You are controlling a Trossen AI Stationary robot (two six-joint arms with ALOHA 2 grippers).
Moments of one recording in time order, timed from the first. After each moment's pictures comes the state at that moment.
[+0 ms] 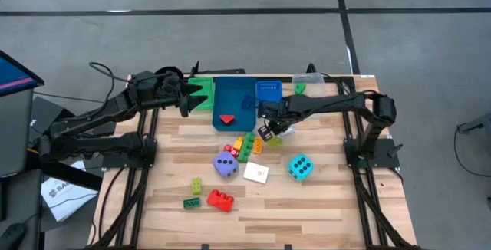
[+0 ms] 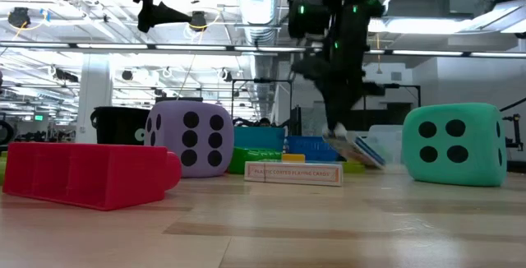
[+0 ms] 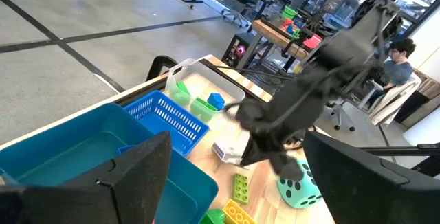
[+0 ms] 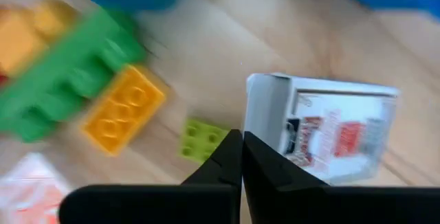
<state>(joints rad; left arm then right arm) 0.48 0.80 0.76 -0.16 0.12 -0.42 -0.19 1.77 1.29 -0.85 0.07 0.76</state>
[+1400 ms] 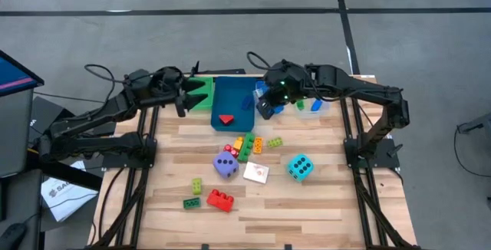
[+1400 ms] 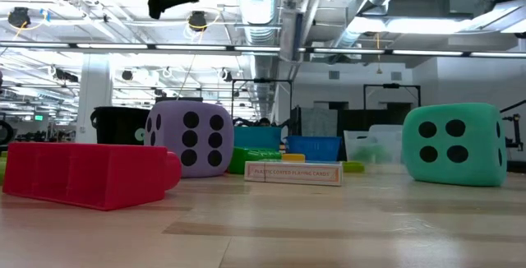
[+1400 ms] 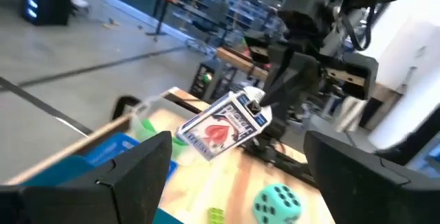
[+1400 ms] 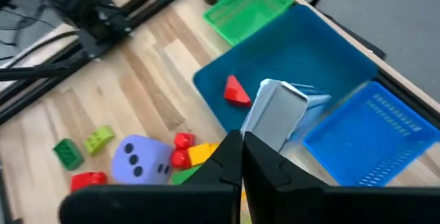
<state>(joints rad) 0.48 0.81 0.76 0.01 0.22 -0.39 -0.15 1.64 1.85 -1.02 0.16 0.46</state>
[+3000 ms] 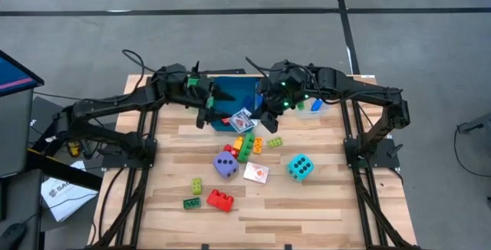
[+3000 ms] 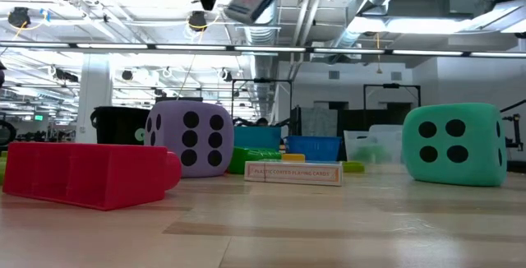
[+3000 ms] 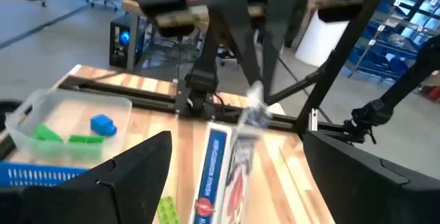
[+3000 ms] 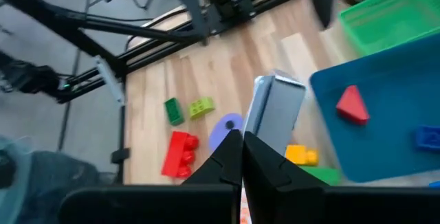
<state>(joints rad) 0.34 1.18 1.01 0.01 0.48 -0.16 -0.12 1.64 1.85 -0.90 -0.24 0.32</state>
